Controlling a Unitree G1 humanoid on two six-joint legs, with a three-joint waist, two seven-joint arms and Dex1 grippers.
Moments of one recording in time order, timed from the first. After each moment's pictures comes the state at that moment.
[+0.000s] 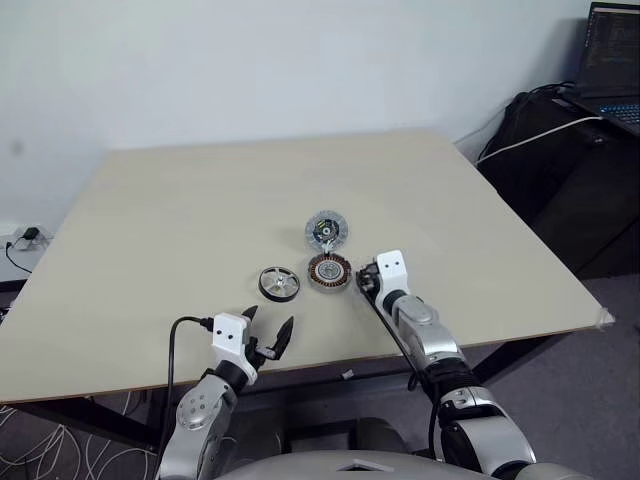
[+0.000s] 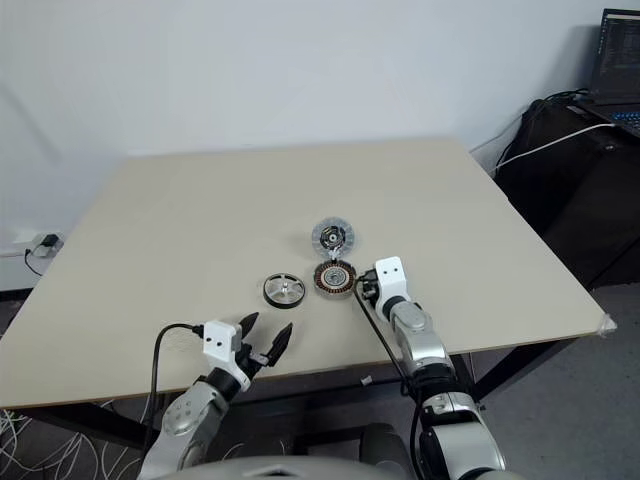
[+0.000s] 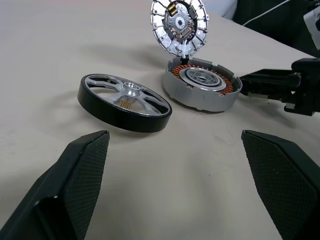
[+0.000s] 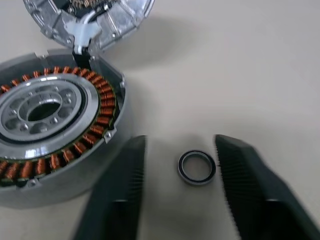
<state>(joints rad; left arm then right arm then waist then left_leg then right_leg) 0.33 0.10 -0.14 -0.05 -0.20 -0.05 -0.39 -0.35 -0.11 0.02 0.62 0.03 0.10 0.24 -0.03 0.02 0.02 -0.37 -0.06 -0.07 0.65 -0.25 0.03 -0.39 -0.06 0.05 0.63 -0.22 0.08</state>
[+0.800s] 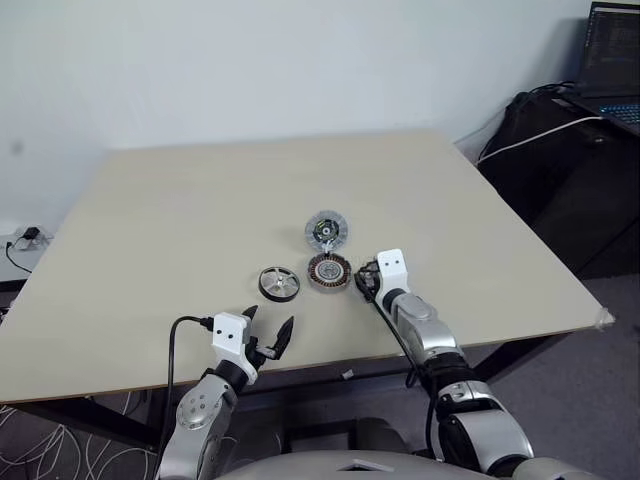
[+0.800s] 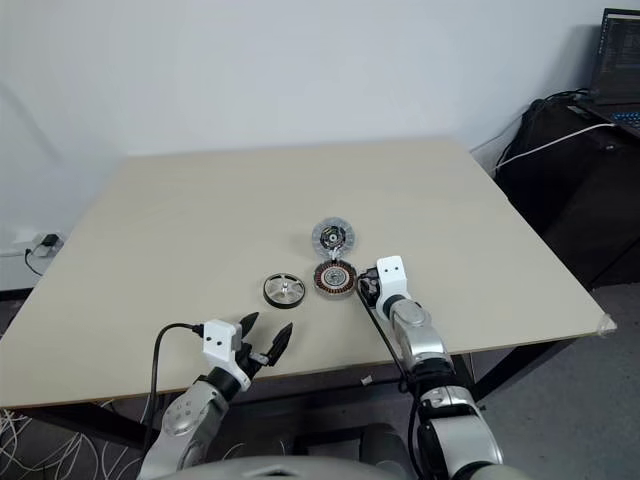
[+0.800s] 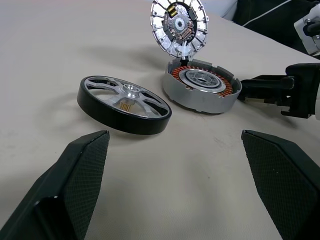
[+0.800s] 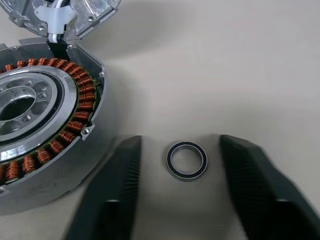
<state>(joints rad) 0.33 0.10 -0.14 -0.06 -0.20 -0.04 -0.38 -0.38 -0.10 0.00 0.67 0.04 0.17 0.20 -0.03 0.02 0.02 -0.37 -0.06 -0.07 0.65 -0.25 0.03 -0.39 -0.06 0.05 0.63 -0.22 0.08</state>
